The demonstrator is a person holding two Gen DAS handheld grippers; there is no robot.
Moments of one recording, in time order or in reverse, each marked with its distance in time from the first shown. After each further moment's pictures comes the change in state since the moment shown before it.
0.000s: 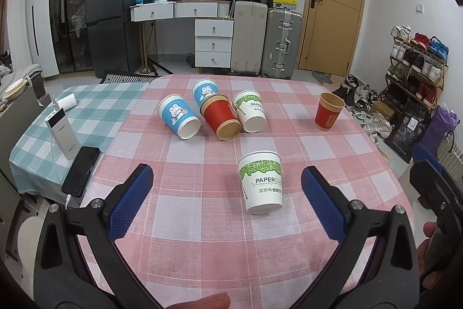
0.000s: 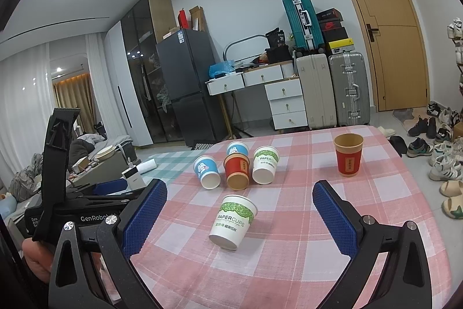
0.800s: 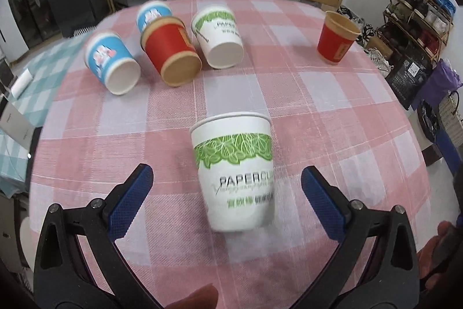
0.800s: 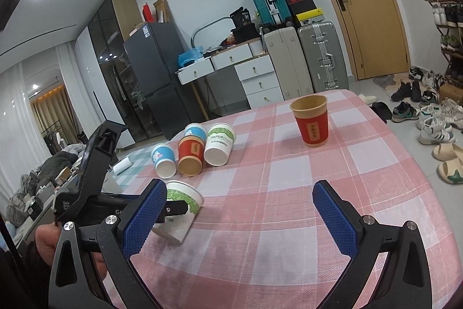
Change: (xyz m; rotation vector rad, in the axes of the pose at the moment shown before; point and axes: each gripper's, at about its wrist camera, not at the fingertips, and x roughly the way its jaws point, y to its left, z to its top) left arm 0.184 -0.049 -0.006 0.088 0.400 -0.067; right arm 0.048 -0.092 -0.028 0.141 0.088 -0.084
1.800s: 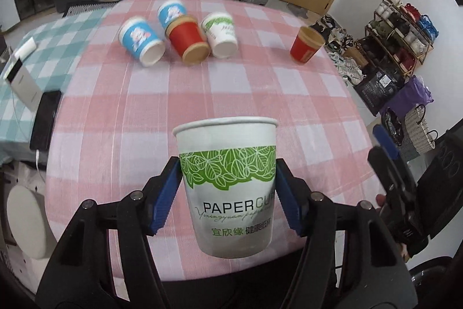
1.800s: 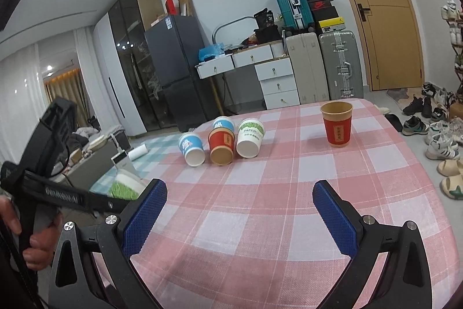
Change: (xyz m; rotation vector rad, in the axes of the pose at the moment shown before) left arm -0.130 0.041 -0.059 -0.094 0.051 -0.156; right arm -0.027 0.058 -0.018 -0.114 0.007 0.041
